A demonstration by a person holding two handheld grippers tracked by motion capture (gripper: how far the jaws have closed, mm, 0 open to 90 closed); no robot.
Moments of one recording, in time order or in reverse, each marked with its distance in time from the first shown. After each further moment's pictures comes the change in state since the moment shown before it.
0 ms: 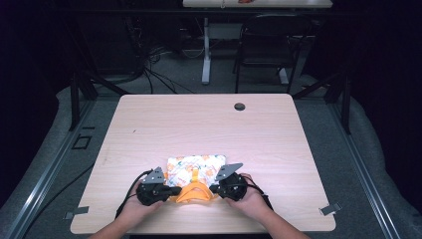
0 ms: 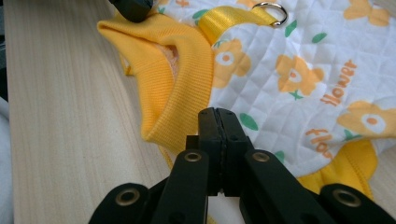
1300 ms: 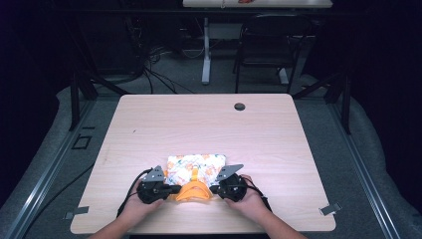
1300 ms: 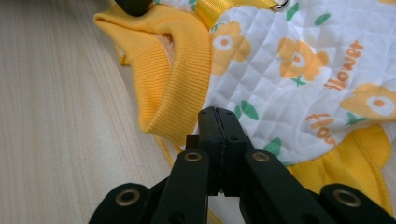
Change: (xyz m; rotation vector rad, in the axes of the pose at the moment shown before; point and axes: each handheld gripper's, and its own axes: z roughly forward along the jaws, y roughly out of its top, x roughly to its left) left arm 0.007 0.000 0.004 -0.002 0.024 -0.021; right arm -0.003 -0.006 0.007 -0.005 -0.011 0.033
